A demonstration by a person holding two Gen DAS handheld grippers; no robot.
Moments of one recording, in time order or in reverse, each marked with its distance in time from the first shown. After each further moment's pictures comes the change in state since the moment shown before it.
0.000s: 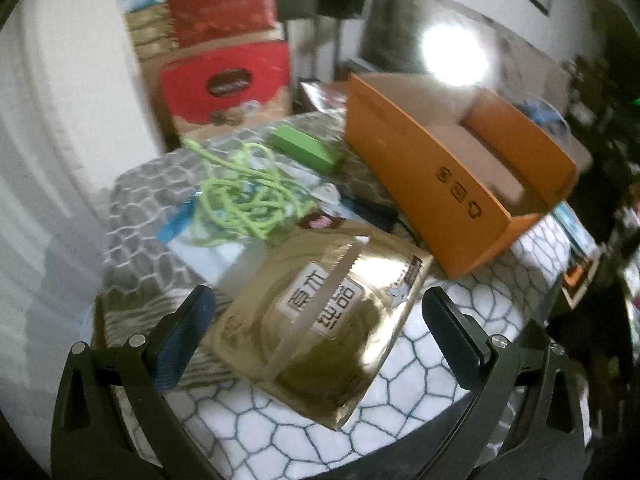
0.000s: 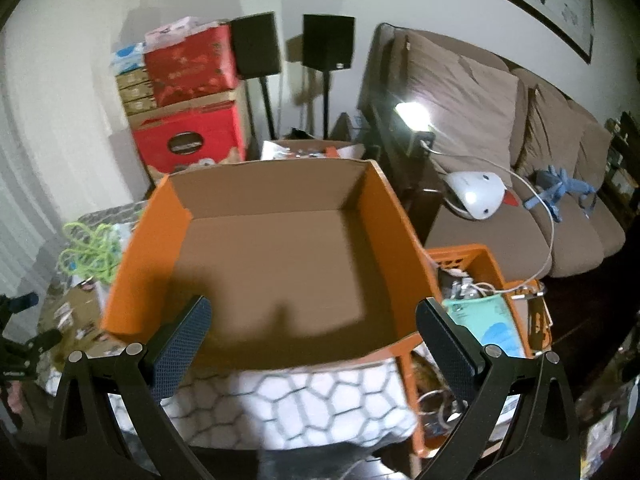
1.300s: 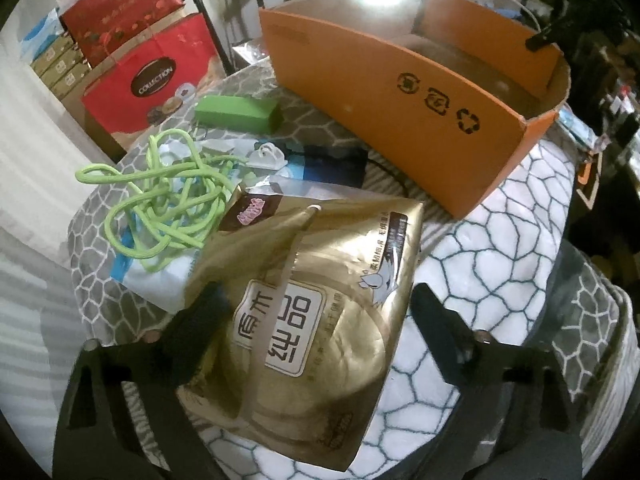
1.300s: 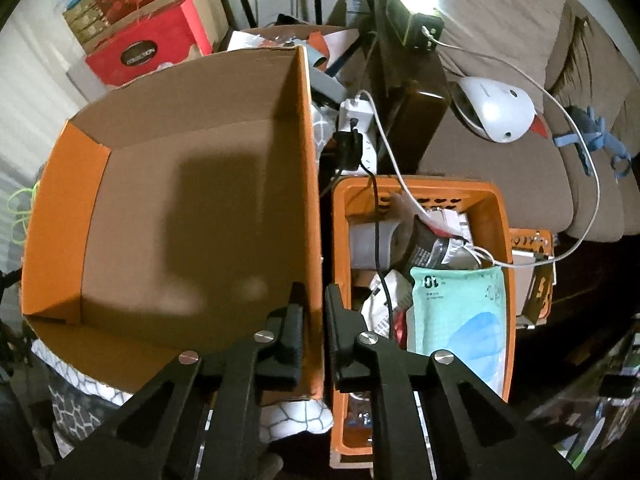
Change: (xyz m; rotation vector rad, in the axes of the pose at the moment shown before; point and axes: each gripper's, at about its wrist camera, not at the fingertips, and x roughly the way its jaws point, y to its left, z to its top) left arm 0.055 -0.036 0.003 0.304 0.191 -0.003; right arm 0.113 -0.082 0.031 -0.148 0.461 0.078
